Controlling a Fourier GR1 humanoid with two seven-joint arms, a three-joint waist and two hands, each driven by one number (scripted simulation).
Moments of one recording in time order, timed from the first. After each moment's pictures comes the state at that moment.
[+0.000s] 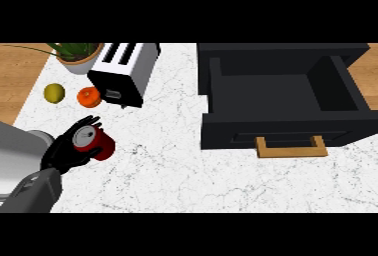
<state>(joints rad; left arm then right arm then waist) -0.51 0.35 0.33 -0.24 0.10 -0.54 -0.53 0.41 -0.04 -0.73 -2.25 -0.54 0.52 0.24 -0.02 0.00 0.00</state>
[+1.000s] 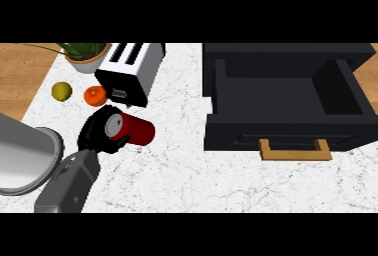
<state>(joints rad) -0.56 0.16 0.35 -0.44 0.20 -0.42 -0.48 0.45 -0.01 -0.74 -2.27 -0.56 0.53 0.25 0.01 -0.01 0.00</state>
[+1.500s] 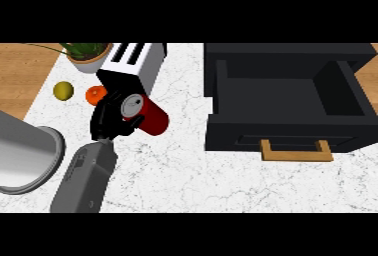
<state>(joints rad) -0.49 0.02 0.24 -0.89 0.25 -0.13 -0.30 0.48 -0.01 -0.74 -2.30 -0.58 0.50 0.26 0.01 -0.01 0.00</state>
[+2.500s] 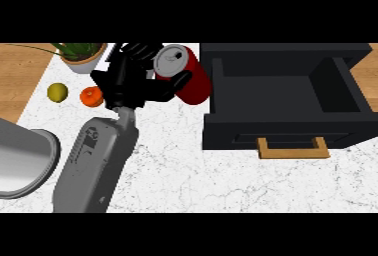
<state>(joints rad) -0.65 0.00 -0.07 -1.38 0.23 0.35 0.16 0.45 -0.01 -0.71 -2.29 -0.56 0.48 0.26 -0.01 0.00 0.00</state>
